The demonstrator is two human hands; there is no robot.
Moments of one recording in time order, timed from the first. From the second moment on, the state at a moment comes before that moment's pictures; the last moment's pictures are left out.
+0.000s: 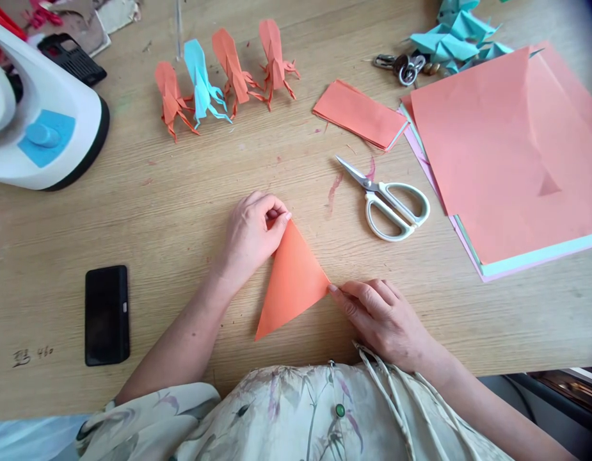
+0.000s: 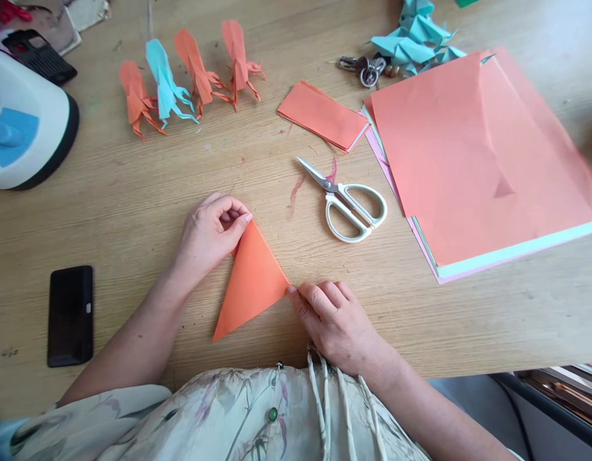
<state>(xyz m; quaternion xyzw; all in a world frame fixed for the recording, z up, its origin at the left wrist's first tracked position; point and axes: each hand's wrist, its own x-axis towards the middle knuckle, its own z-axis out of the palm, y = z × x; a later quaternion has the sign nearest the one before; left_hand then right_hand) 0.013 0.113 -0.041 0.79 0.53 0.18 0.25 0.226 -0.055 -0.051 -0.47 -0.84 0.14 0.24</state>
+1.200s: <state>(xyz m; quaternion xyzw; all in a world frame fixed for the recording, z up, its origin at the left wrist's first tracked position) 0.022 0.019 -0.052 0.87 0.48 0.06 0.11 0.231 -0.059 -0.048 -0.43 -0.86 0.14 0.24</state>
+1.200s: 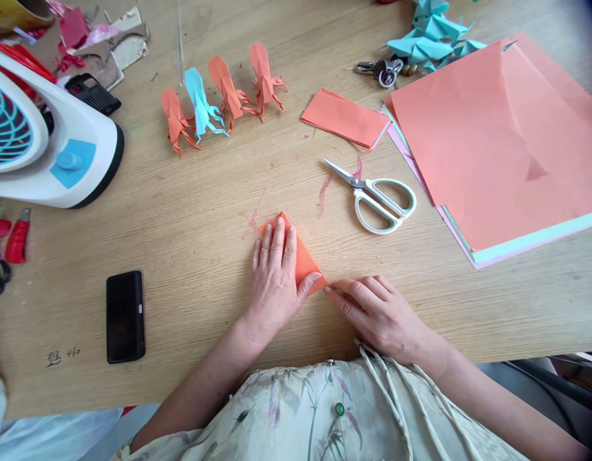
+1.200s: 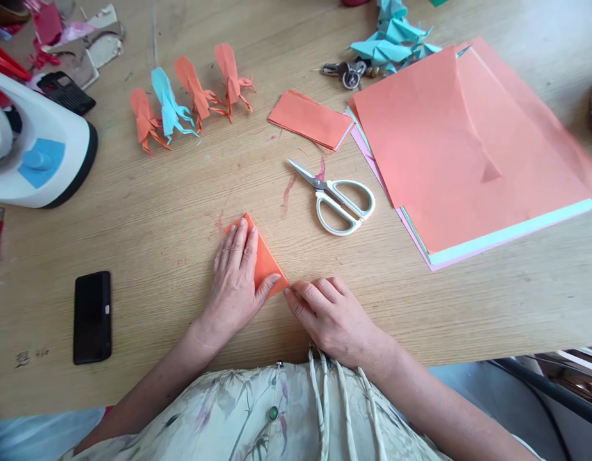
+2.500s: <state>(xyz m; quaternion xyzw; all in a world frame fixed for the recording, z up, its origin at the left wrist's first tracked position) 0.009 0.040 -0.041 0.88 0.47 -0.03 0.01 0.222 -0.059 -0.058 -0.45 -0.85 0.10 0.24</state>
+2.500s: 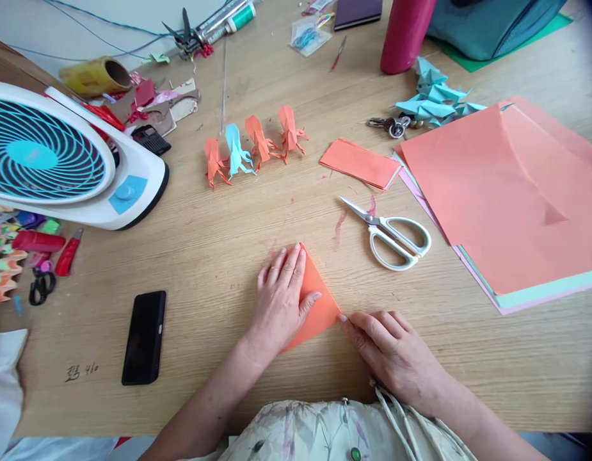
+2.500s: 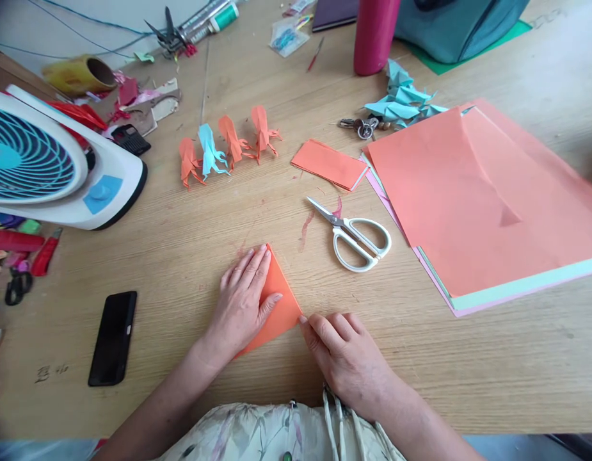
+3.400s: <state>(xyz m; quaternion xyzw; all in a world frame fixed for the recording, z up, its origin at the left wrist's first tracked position) 0.018 0.060 -0.034 0.87 0.48 -0.03 0.01 0.222 -0.056 -0.056 -0.45 -0.85 0.11 0.25</state>
